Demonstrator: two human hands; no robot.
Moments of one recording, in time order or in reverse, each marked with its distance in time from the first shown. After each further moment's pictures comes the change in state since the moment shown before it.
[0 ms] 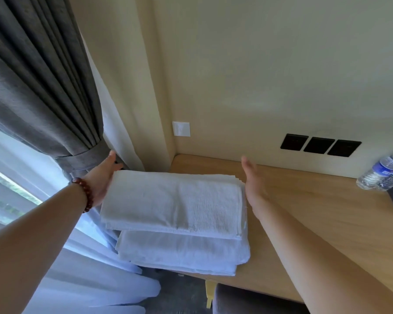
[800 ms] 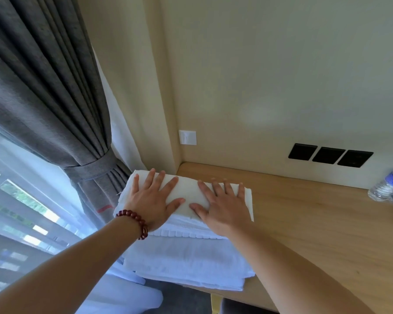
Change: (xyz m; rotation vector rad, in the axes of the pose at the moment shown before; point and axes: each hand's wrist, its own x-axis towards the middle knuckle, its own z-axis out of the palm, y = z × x) left_hand -0.017 -0.036 0.080 1.663 0.228 0.590; right_hand 0.011 0.026 0.072 -1.253 -0.194 -0.508
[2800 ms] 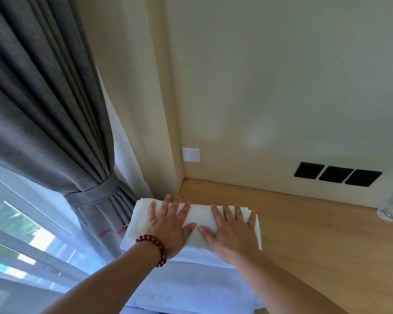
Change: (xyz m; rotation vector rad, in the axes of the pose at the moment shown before) left_hand 0.032 0.013 0.024 -0.064 -0.050 0.040; right_hand 0.022 -0.002 0.005 0.025 -0.068 0.152
